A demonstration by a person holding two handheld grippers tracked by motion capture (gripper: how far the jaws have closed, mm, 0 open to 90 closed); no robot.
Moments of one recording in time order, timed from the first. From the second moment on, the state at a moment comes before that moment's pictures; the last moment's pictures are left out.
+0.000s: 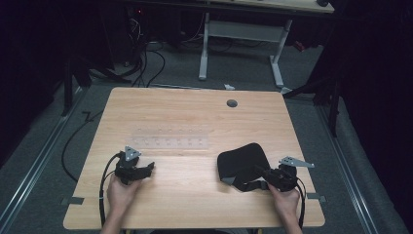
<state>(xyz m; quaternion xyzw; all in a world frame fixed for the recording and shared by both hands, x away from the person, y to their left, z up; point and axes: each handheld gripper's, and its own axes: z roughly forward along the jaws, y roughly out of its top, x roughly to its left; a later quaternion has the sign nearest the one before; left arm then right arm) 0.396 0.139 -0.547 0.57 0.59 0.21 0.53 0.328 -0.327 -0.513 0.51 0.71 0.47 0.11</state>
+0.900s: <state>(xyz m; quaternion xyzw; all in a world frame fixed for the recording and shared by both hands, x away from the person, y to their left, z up) 0.394 0.137 -0.546 0.57 0.59 0.20 0.54 0.312 -0.324 -0.482 0.49 0.70 0.50 0.13</state>
